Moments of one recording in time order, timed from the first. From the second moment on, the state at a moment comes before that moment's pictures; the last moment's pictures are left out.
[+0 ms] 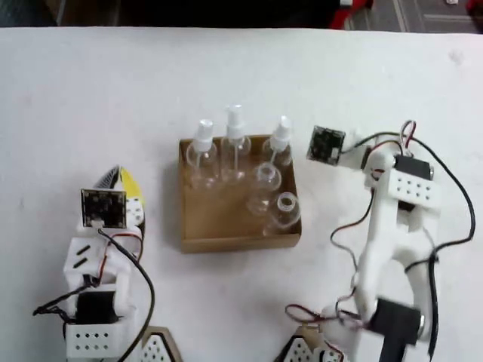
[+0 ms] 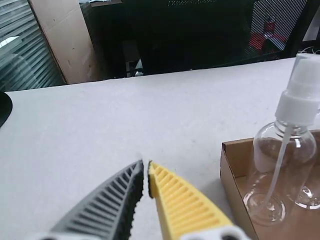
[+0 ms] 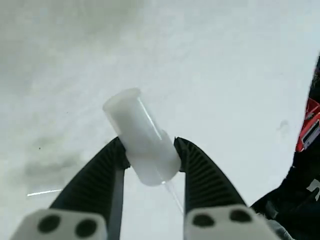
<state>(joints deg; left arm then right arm) -8.2 -103.1 97.1 32.0 -5.4 13.0 -17.0 30.1 46.5 91.5</state>
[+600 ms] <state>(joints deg) -7.6 -103.1 97.1 32.0 -5.4 4.0 -40.4 26.0 64.7 50.1</state>
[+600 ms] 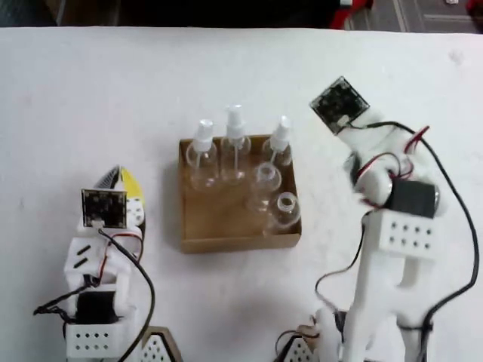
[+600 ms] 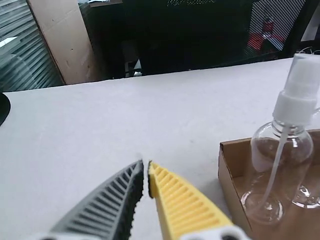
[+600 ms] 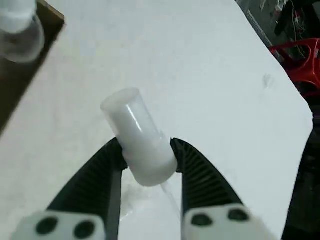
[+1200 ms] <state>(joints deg) -0.8 -103.1 91.3 44.5 8.2 -24.7 -64.2 20.4 62.0 17.6</state>
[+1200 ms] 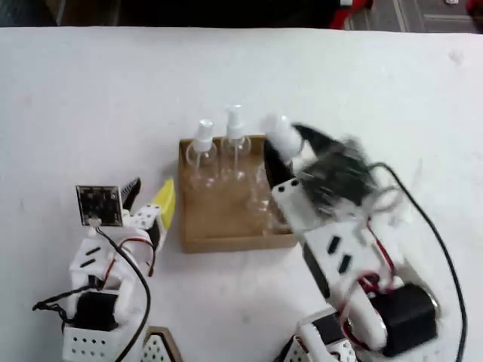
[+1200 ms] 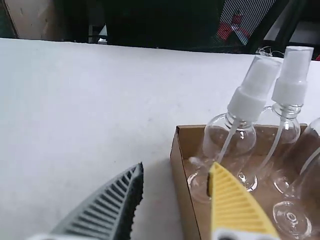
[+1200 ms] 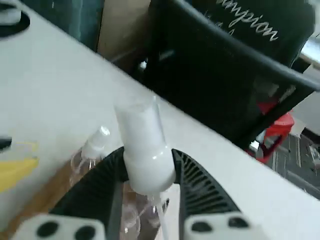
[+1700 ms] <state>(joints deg) -0.8 -103.1 91.3 44.5 8.5 -25.2 -61.7 35.9 36.4 2.2</state>
